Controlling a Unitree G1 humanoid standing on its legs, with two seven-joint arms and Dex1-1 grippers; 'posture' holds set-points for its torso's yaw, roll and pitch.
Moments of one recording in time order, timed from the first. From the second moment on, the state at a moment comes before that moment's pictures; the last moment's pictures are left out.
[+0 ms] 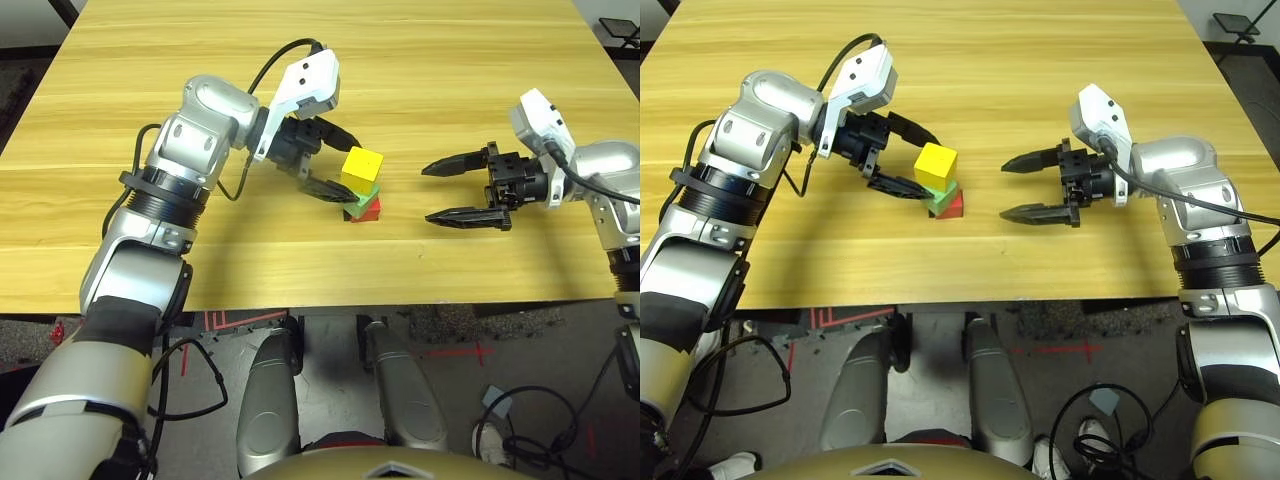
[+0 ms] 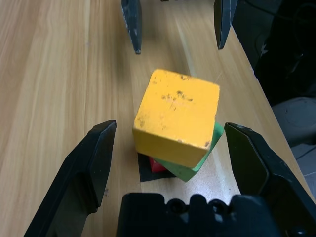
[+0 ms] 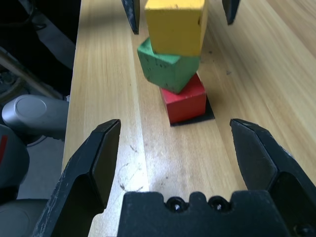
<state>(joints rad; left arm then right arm) -1.15 0.49 -0.31 0.38 -0.17 0.38 -1.49 -0.75 -0.80 0.08 0.20 0.40 0.36 1.48</state>
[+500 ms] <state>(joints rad) -1.09 0.64 -0.13 0.09 -0.32 0.68 -1.40 -0.80 -0.78 0.09 0.20 0.40 0.40 1.48</state>
